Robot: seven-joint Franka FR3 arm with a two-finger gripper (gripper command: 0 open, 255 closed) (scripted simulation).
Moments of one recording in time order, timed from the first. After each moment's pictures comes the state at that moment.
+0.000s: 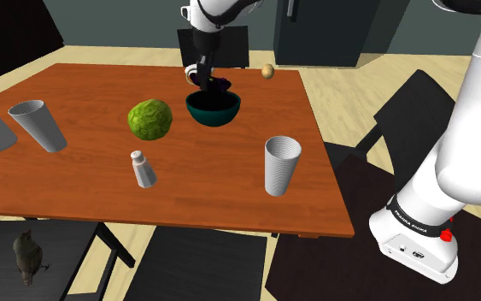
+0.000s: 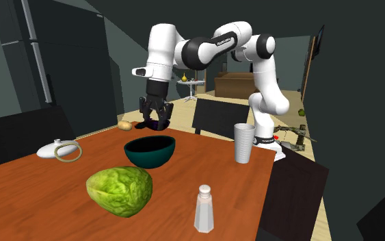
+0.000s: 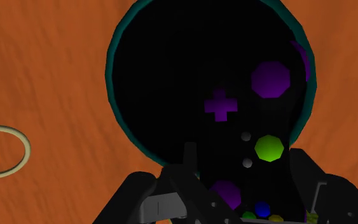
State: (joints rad) arm 0.06 0.27 0.23 -1.63 -0.08 2.07 -0.40
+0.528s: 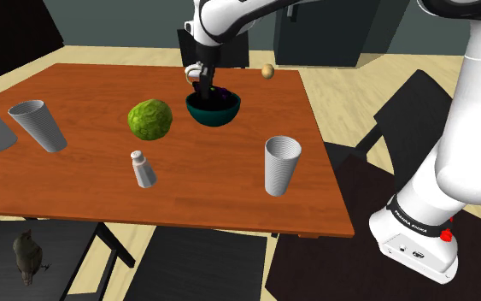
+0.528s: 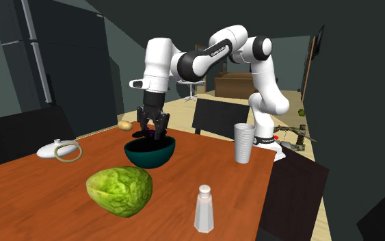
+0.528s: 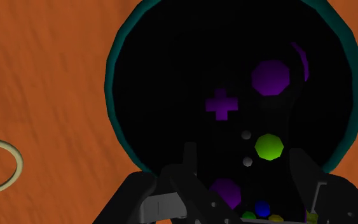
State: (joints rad) arm 0.04 0.32 0.22 -1.66 -0.09 2.15 -0.42
